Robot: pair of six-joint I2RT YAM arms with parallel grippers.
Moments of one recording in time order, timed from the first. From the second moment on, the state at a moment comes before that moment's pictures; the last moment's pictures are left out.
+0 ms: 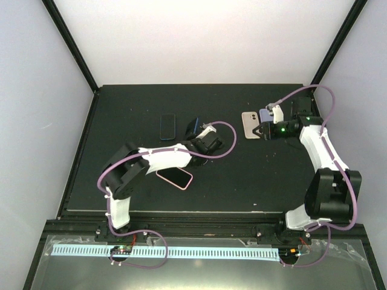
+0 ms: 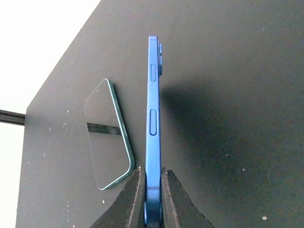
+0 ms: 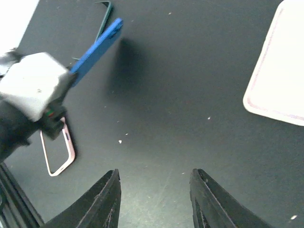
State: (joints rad) left arm -0.89 1.93 1.25 -0.28 -0.87 -0.02; right arm -0.06 1.47 1.14 -0.73 -0.72 -0.17
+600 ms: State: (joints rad) left arm -0.82 2.19 1.47 -0.31 -1.00 0.03; right arm -0.06 1.40 1.02 -0.63 -0.81 -0.15
